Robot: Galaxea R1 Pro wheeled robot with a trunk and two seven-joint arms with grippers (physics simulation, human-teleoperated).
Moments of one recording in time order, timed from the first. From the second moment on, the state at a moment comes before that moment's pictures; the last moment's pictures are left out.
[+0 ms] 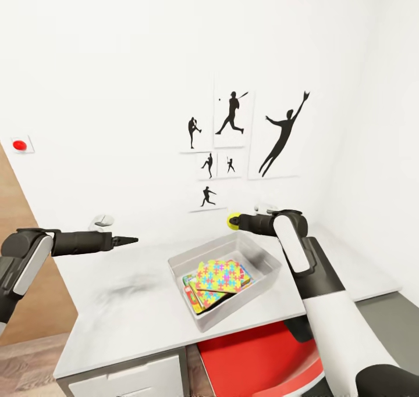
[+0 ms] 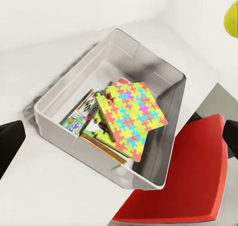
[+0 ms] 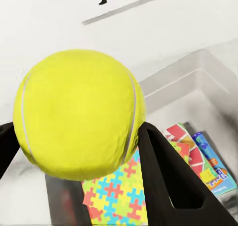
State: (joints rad) left arm -0.72 0.48 -0.05 -1.30 0.41 1.03 -0.84; right arm -0.85 0.04 0.17 -1.29 -0.70 1.02 -0.37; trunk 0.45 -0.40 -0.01
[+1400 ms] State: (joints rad) left arm -0.70 0.49 -0.04 -1.29 0.41 1.03 -0.85; right arm -1.06 0.05 0.16 -0.83 -0.51 0.89 -0.37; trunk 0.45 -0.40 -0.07
